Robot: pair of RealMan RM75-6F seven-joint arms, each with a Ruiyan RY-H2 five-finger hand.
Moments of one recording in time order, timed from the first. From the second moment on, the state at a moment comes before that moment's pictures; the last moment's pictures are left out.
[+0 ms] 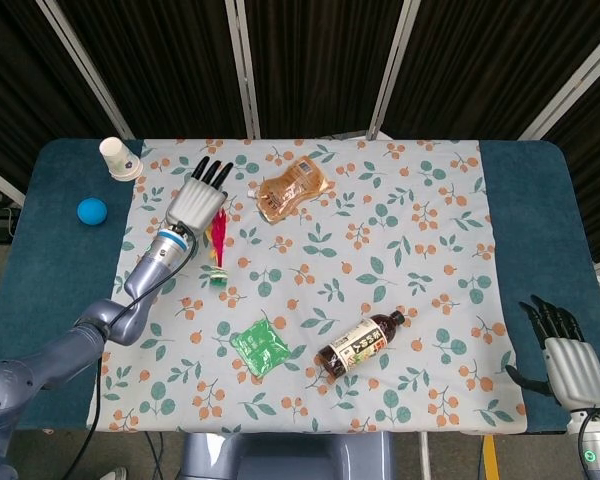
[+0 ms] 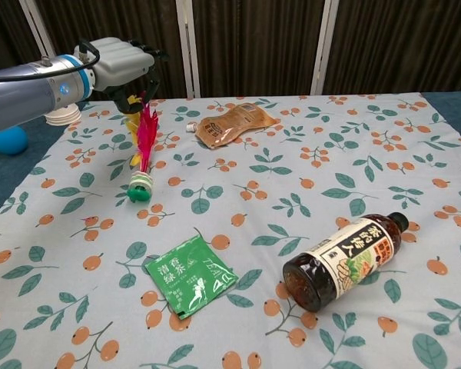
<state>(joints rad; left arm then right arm) -1.02 -1.68 -0.23 -0.85 1.24 0.77 0.38 0.08 -1.07 0.04 -1.72 -1.42 1.37 0.00</state>
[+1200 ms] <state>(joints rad) -0.81 -1.19 -0.15 -1.75 1.27 1.09 0.69 0.07 -1.08 0.04 -1.71 -1.45 1.42 -0.03</state>
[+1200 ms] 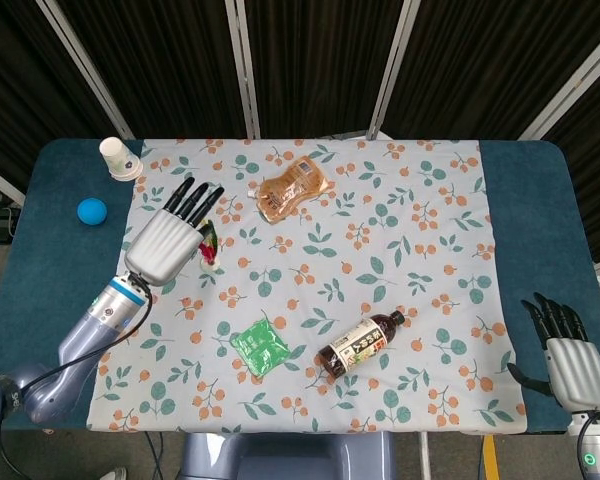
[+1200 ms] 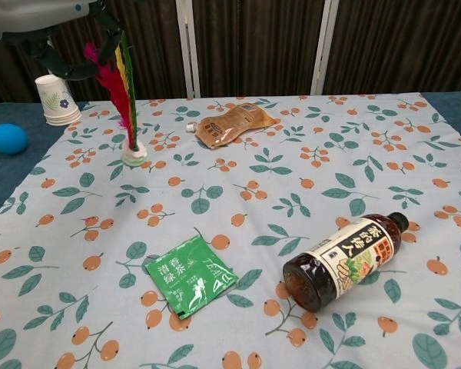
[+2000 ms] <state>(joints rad) -0.74 -1.25 -0.09 -1.76 1.32 1.13 0.68 0.07 -1.08 0.04 -1.71 -1.45 1.42 -0.04</state>
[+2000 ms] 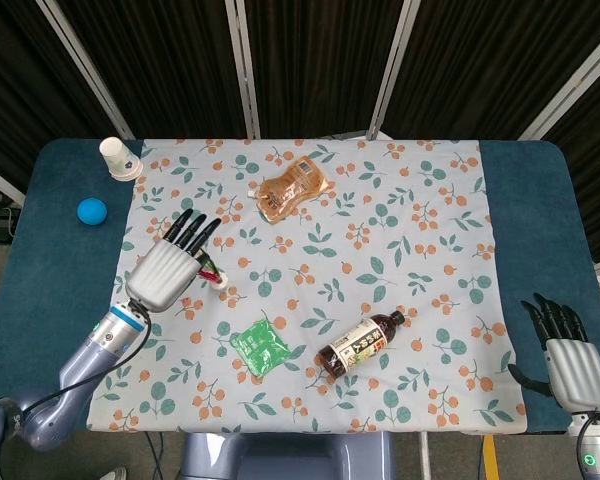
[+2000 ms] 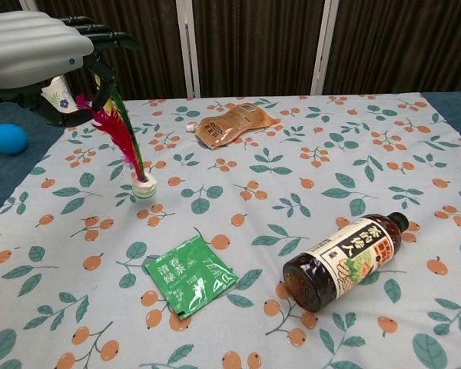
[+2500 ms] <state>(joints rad) -0.72 -1.28 -0.06 -1.75 1.32 1.11 0.68 0.07 -1.08 0.04 -1.71 -1.45 1.42 -0.04</state>
